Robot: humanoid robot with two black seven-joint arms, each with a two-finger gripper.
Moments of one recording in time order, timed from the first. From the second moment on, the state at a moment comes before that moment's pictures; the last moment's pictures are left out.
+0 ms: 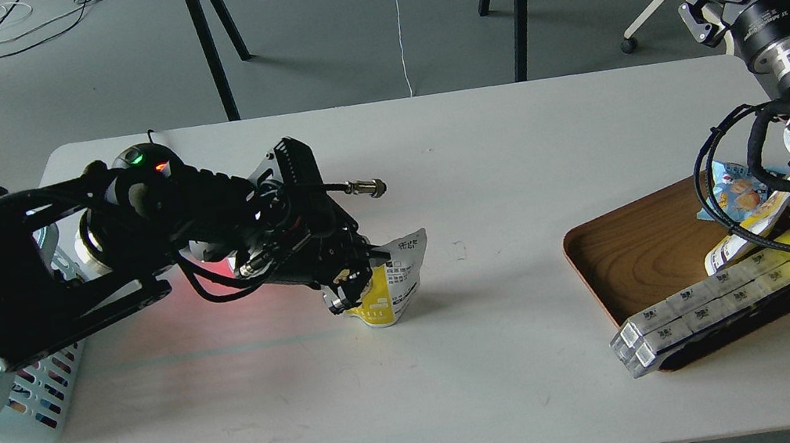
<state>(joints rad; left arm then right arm) -1.19 0.55 -0.14 -1.50 2.18 -0.49 -0.38 0.88 -0.36 0.61 0.39 0.20 0.49 0.49</state>
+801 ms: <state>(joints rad) -1.17 0.83 -0.31 -1.45 2.18 -0.49 -0.44 0.92 -0.37 0.61 0.40 0.20 0.49 0.49</state>
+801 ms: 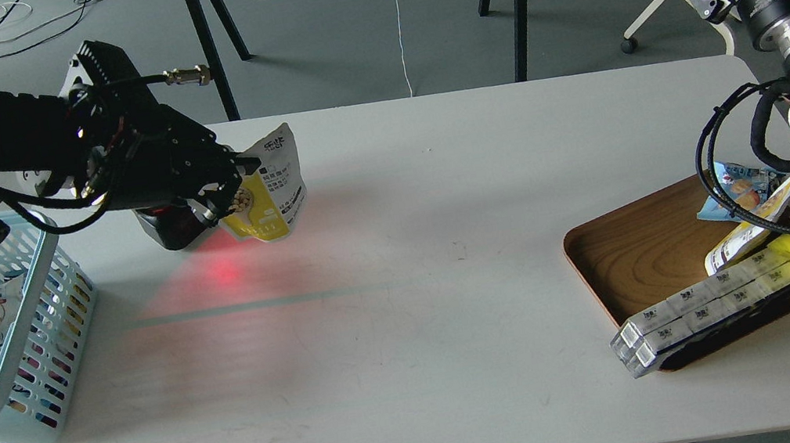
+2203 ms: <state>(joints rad) -1.14 0.87 -0.33 -1.45 2.18 -0.49 -0.46 0.93 -0.38 0.63 0.39 0.20 0.49 0.49</state>
